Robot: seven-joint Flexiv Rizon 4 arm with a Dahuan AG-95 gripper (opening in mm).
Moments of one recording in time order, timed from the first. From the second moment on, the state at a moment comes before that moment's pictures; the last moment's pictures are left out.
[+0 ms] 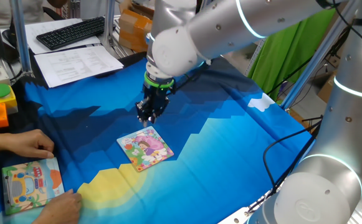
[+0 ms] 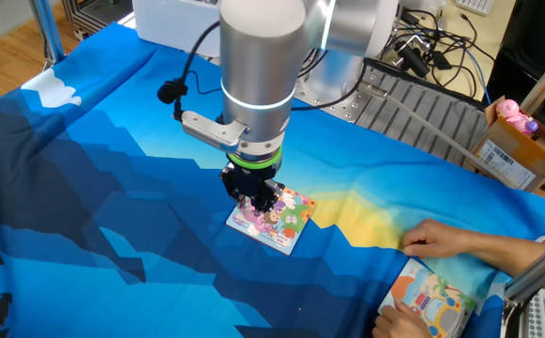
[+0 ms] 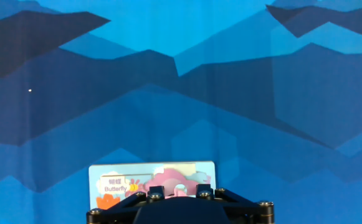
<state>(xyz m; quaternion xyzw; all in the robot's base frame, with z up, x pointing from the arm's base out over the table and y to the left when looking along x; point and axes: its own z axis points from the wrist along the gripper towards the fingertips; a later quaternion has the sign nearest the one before) 0.506 0.039 0.047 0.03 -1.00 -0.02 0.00</state>
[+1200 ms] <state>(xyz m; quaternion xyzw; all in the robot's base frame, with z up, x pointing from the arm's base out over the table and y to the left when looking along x) 0.487 0.050 0.028 0.00 -1.00 -0.01 0.01</state>
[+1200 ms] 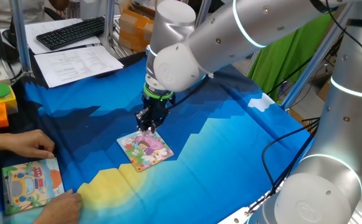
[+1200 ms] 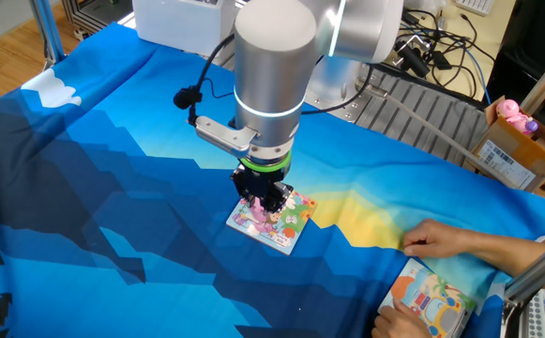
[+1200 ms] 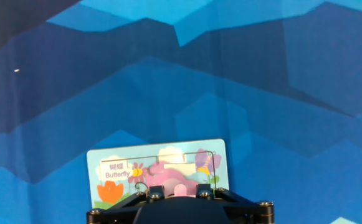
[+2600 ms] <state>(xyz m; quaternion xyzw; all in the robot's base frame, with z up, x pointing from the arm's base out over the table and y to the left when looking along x) 0.485 0.051 0.030 0.01 -1.00 -0.02 0.07</state>
